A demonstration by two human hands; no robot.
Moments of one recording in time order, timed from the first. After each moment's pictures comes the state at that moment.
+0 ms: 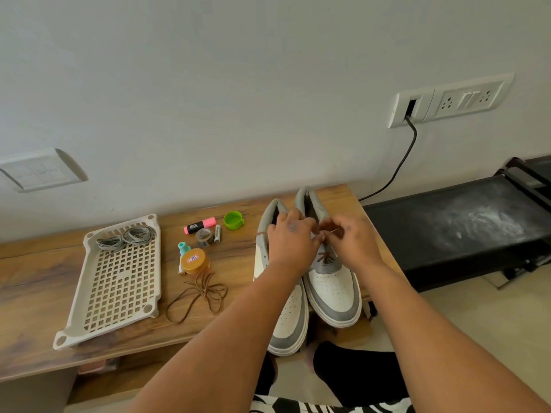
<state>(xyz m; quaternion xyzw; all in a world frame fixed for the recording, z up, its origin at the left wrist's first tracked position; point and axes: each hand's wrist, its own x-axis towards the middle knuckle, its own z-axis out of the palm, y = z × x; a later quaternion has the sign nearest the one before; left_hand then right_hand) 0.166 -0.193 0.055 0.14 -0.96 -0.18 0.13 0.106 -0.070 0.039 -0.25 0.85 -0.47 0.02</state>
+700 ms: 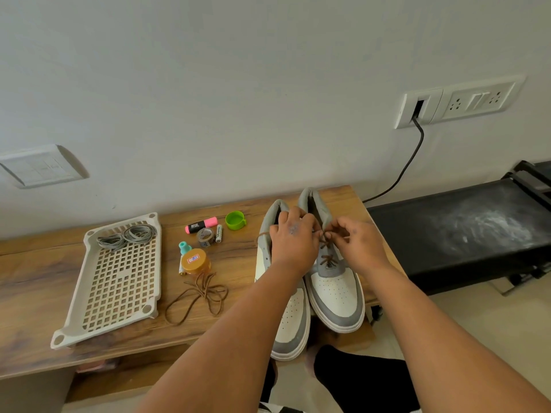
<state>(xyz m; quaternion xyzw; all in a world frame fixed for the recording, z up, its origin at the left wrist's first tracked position) 0.157 -0.197 0.043 0.15 -0.96 -0.19 0.15 0.096 -0.065 0.030 -0.27 0.84 -0.46 0.03</state>
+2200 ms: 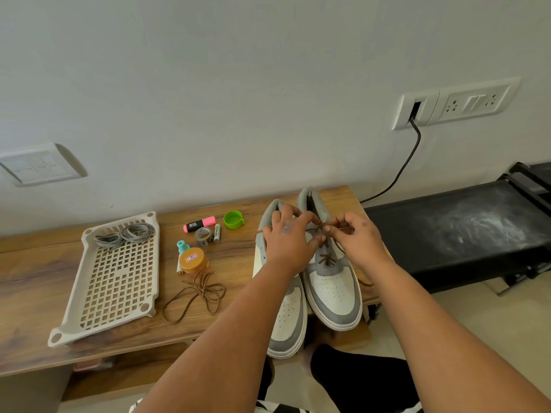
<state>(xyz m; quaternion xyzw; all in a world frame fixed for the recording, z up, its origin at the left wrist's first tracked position) 0.161 -0.202 0.047 0.15 -0.95 -0.21 0.14 0.094 -0.066 0.038 -0.15 0.83 -0.53 0.08</state>
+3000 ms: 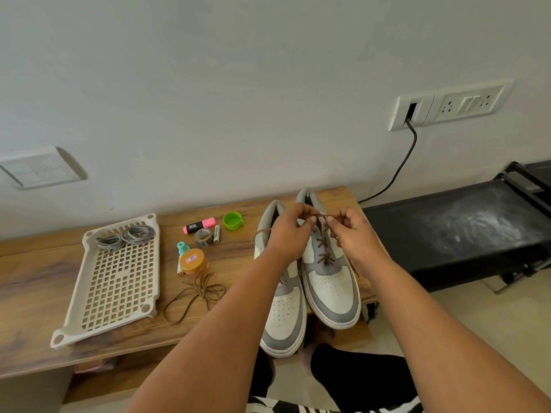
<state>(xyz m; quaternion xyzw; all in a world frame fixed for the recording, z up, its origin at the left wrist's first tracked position) 0.158 -0.206 0.065 0.13 -0.84 -0.51 0.13 0.100 -0.073 0.051 -0.10 0.78 -0.61 0.13</state>
